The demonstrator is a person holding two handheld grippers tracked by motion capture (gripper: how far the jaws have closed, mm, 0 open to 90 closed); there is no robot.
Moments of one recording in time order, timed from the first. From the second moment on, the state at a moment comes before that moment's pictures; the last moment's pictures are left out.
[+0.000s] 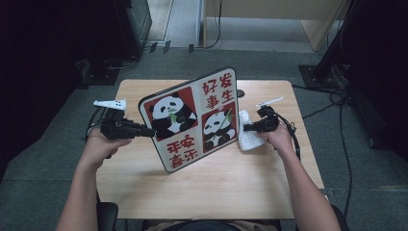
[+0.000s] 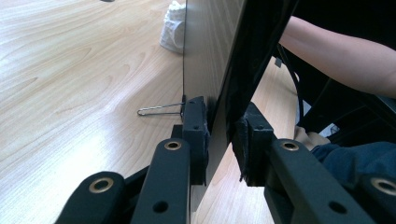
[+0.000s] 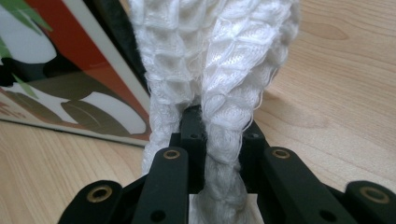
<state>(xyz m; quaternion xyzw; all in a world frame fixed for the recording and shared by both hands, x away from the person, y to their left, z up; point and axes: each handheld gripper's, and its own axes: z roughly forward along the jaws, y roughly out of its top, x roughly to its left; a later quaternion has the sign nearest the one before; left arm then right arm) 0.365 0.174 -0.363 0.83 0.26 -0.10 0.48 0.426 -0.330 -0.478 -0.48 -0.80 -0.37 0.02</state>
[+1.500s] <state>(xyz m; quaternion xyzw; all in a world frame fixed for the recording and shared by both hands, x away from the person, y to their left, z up) 0.364 0.172 -0.362 0.83 0.28 -0.09 0.47 0.438 -0.397 -0.464 -0.55 -0.75 -0.34 -0.09</state>
